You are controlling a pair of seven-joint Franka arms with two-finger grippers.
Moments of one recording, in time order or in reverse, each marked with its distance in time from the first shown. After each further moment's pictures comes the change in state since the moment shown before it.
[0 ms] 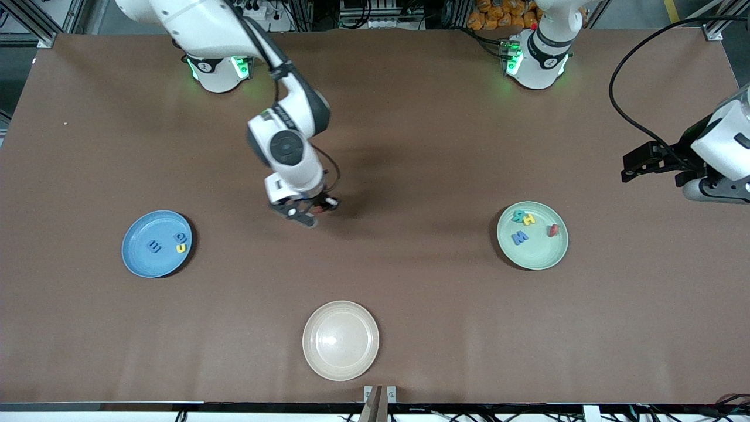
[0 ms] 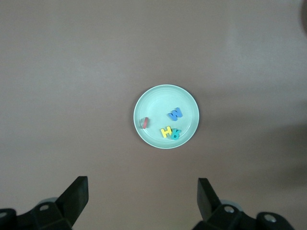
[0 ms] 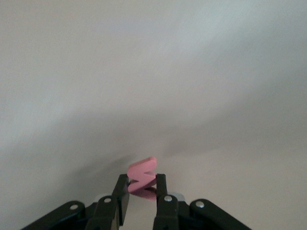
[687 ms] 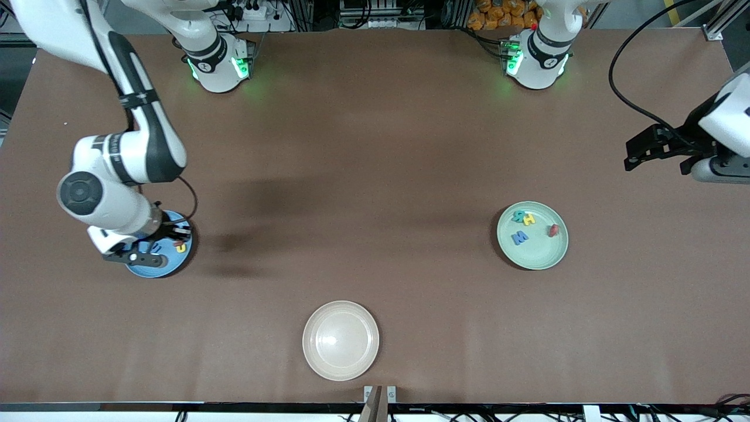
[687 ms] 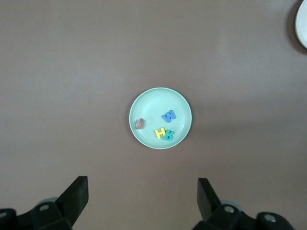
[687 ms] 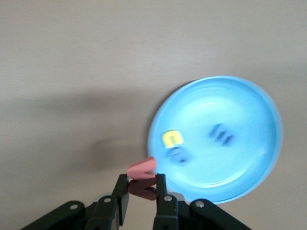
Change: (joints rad) left arm -0.186 -0.052 0.218 -0.003 -0.071 -0.005 -0.003; right arm -0.482 -0.059 -0.011 0.021 -0.137 -0.102 -0.741
